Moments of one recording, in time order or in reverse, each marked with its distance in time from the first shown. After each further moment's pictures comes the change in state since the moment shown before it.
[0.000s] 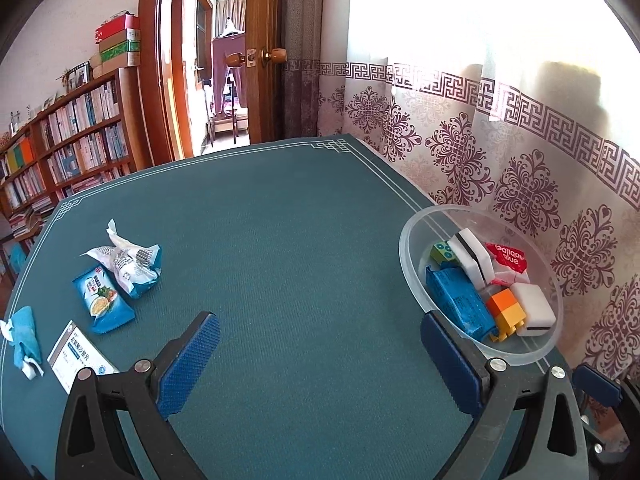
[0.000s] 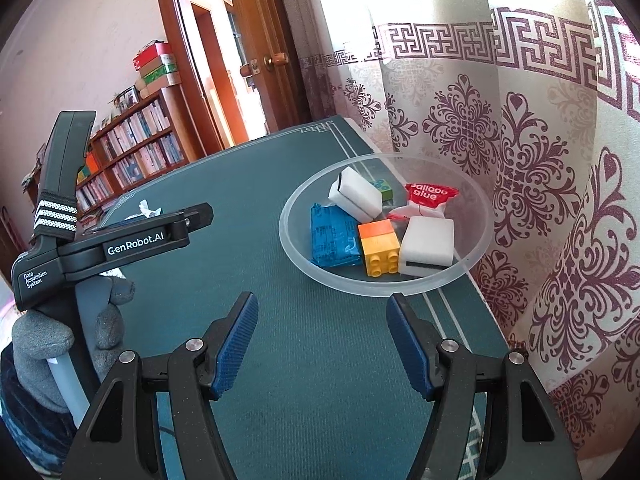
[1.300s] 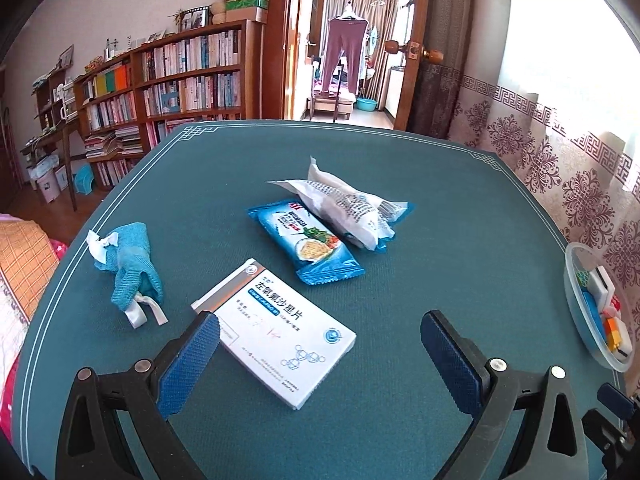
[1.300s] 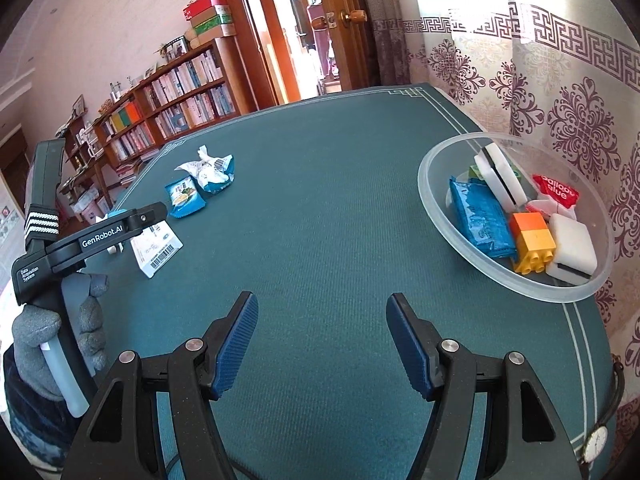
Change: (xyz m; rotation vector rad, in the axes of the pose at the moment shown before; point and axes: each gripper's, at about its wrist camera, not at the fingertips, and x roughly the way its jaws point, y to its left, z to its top) left arm -0.022 0.179 -0.043 -0.283 0.035 0.239; right arm 0.060 0.098 -0.003 -0.129 0.141 0.150
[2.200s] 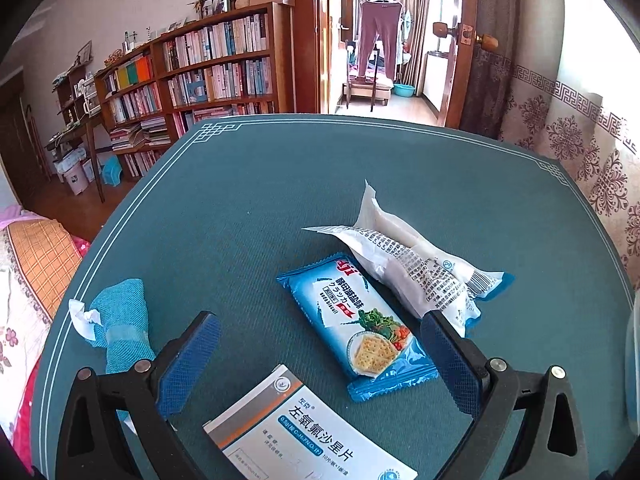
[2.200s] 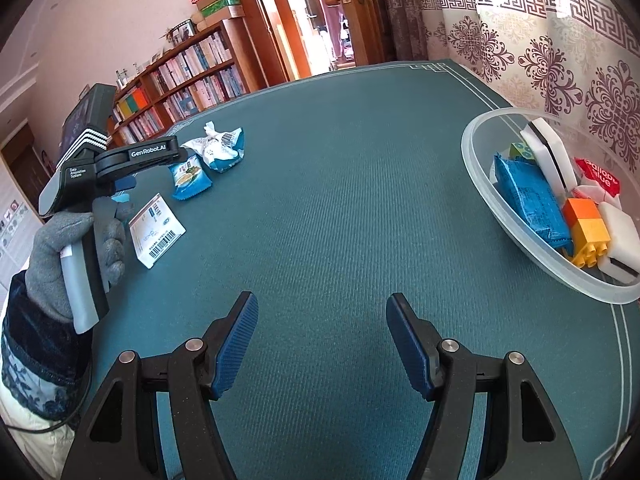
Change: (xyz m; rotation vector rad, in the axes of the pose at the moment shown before) left arm 0.076 0.008 0.058 -0.011 0.068 0.141; right arm 0.035 0.008 -0.003 0.004 0.059 0.041
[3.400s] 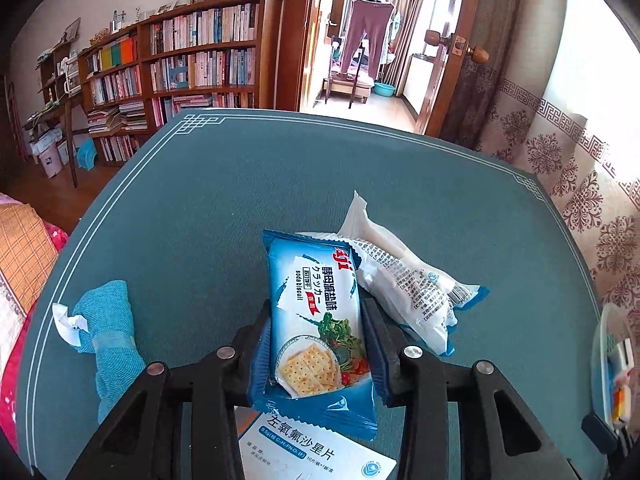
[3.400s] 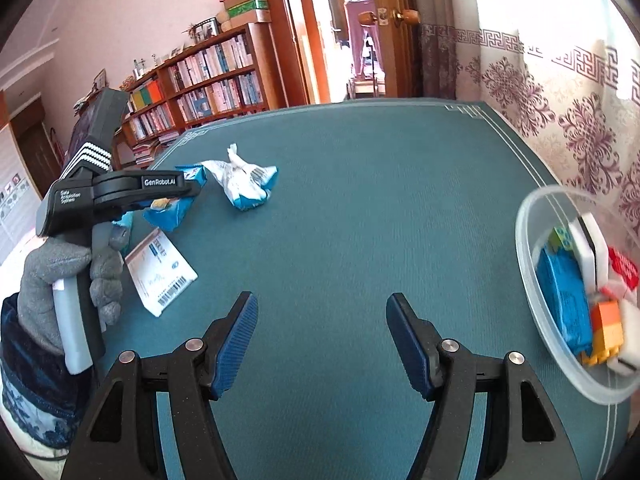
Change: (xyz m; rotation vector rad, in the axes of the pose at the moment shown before) left arm -0.015 0.022 0.013 -0.050 0.009 -0.132; right arm 0.030 0.050 0.065 -0.136 -0.070 0.004
